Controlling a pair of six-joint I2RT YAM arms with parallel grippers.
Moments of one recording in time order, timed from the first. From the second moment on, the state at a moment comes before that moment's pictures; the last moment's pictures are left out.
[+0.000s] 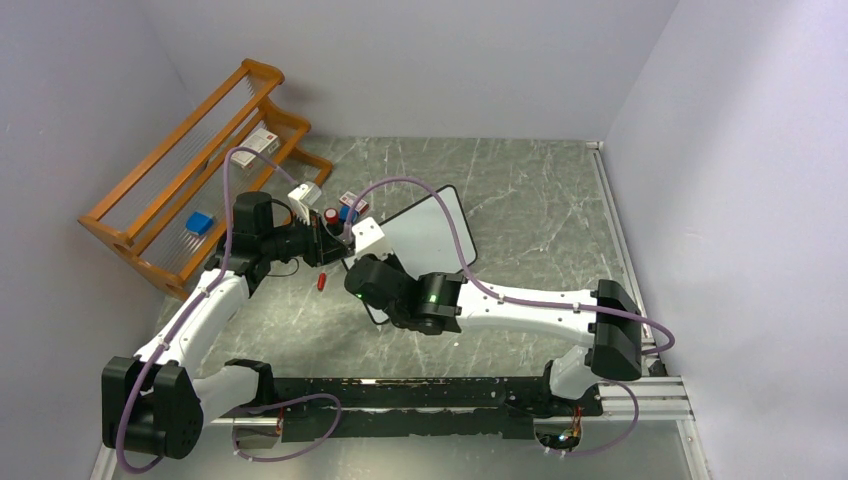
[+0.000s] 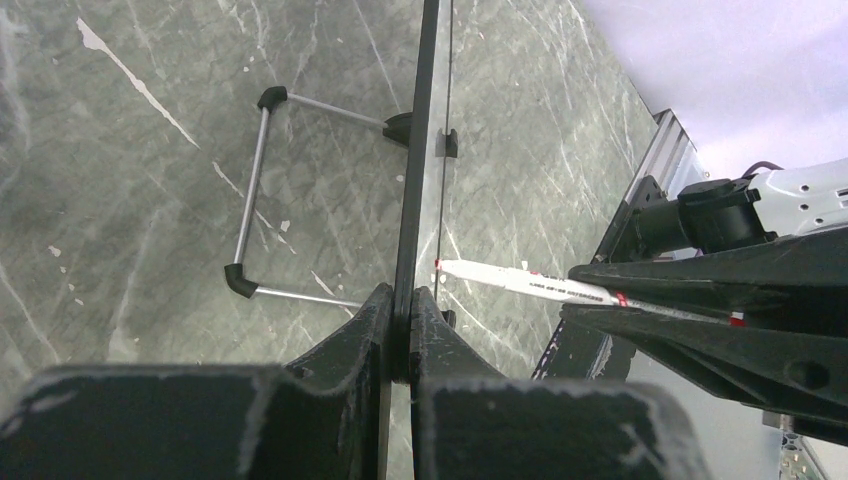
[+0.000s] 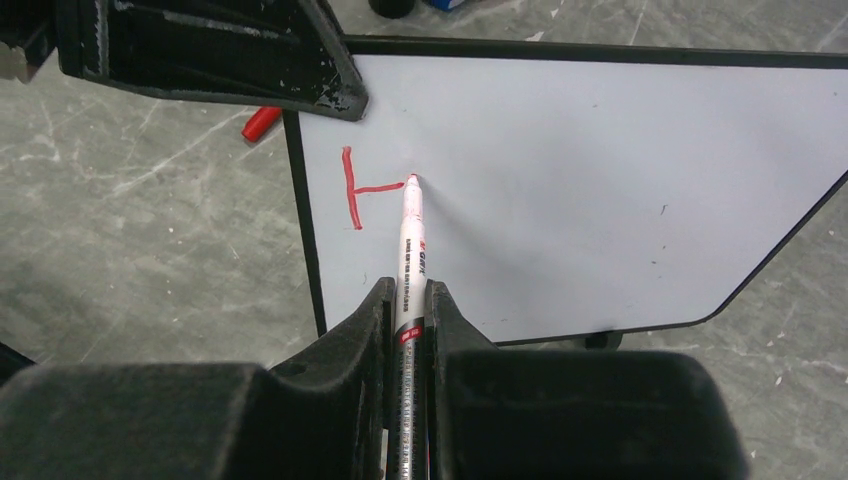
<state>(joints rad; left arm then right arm) -0.16 1.10 0.71 -0.15 0.86 -0.20 1.32 1.57 1.29 -0.44 0.71 0.32</state>
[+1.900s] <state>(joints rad) -0.16 1.10 0.71 -0.14 0.86 -0.20 1.29 1.58 1.31 -0.40 0.68 0.29</state>
